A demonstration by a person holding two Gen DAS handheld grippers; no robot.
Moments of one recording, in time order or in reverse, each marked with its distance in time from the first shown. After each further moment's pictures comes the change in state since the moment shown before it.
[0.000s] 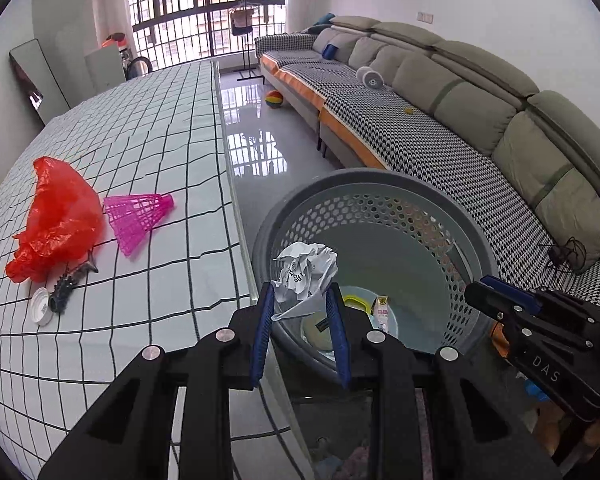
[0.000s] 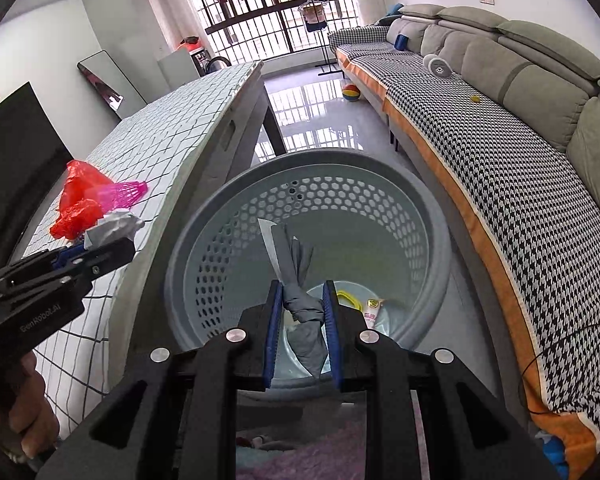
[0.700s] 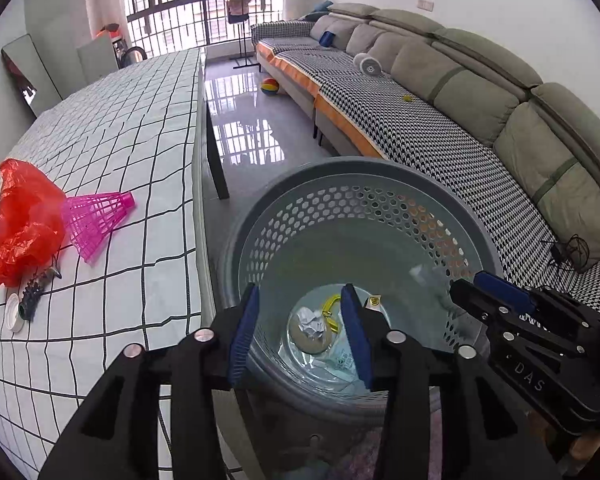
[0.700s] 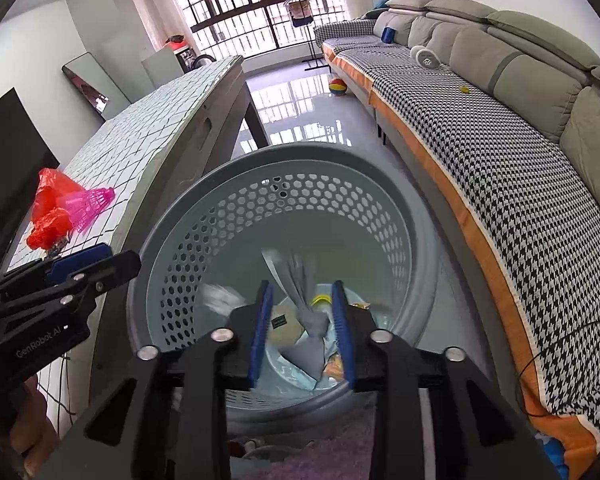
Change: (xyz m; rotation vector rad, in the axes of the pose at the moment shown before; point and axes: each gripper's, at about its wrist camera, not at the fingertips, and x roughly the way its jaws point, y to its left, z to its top) left arm 0.027 -0.017 0.009 -0.006 0.037 -0.004; right arm 0.025 -0.019 0.007 0.036 0.008 -0.032
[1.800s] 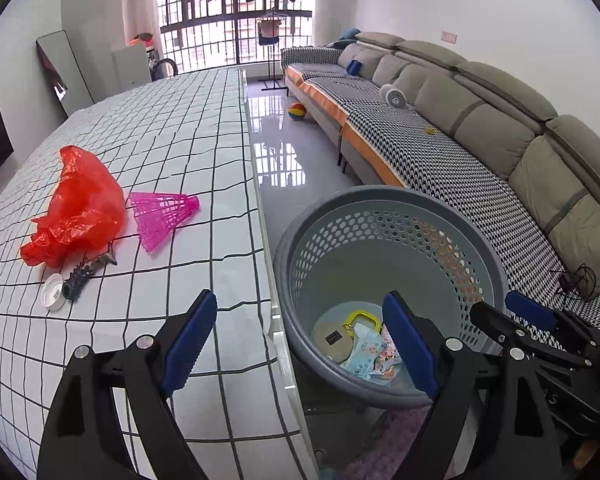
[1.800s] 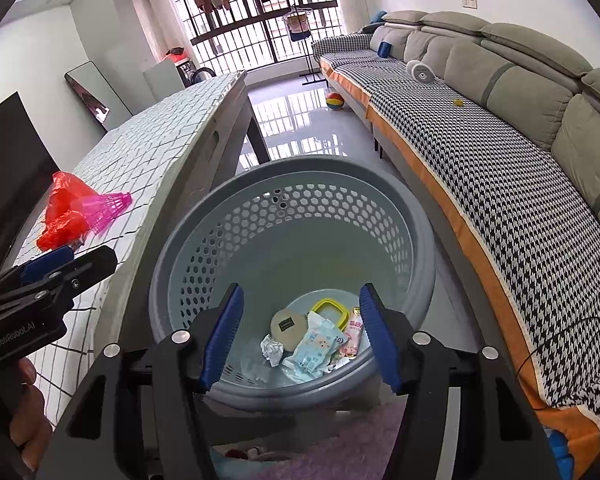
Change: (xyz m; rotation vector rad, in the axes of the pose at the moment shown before) left arm -0.043 0.031 -0.015 -0.072 -0.105 0.066; right arm -0.025 0.018 -0.012 -0.008 -0.054 -0.010
